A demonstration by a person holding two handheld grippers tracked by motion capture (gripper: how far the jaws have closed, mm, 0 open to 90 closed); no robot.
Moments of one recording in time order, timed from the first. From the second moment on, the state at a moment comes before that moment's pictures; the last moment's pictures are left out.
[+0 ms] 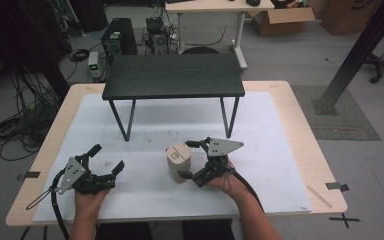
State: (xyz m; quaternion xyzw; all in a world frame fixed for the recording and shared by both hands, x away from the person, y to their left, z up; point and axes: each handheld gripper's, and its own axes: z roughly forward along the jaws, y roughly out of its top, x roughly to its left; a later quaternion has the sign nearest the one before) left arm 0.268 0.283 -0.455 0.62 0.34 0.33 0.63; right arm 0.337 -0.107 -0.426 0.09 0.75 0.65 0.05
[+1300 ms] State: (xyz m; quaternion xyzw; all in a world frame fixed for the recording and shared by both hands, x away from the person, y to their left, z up) left arm 0.268 0.284 -0.456 0.62 0.34 0.33 0.63; right arm 0.350 -0.091 -0.436 0.06 0.75 0.66 0.01
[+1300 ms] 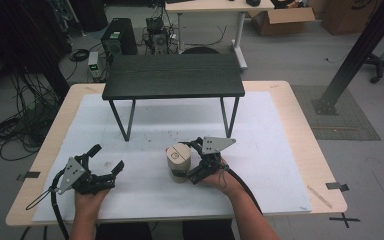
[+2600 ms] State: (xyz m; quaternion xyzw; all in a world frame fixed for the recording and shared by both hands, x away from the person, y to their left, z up) left arm 0.268 0.284 -0.456 0.62 0.34 0.33 0.63; right arm 0.352 -0.088 -0.438 0.06 0.75 0.66 0.02
